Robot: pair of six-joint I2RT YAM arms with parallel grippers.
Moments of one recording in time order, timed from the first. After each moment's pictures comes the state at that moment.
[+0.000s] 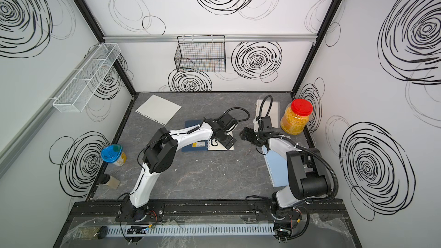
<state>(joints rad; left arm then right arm) -0.82 2.24 1.76 -0.67 -0.08 -0.05 0.19 1.52 0.76 -0.17 -0.35 0.47</state>
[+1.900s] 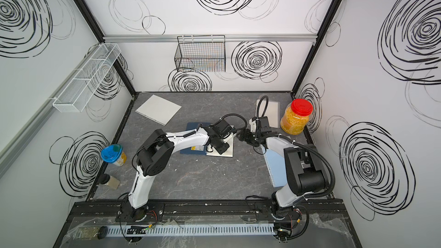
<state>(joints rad) -0.83 2.15 1.54 -0.60 0.04 0.04 0.24 1.58 0.78 -0.14 -0.43 0.48</state>
